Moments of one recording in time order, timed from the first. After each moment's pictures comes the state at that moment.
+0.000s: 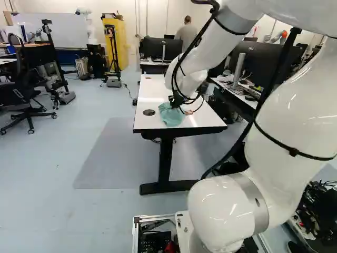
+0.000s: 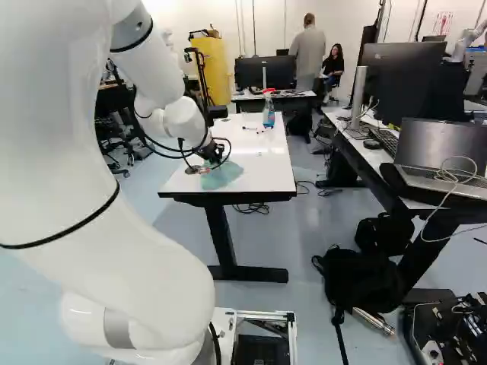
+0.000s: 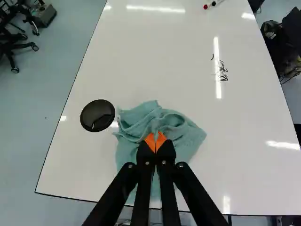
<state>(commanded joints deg) 4.0 0.7 -40.6 0.0 0.0 0.0</state>
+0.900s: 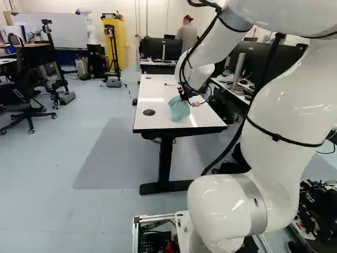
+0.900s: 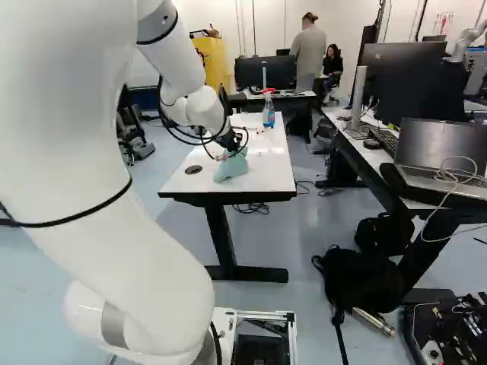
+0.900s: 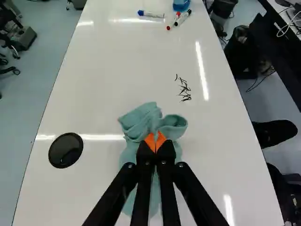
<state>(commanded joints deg) -3.6 -5.2 -49.1 0.0 0.0 0.0</state>
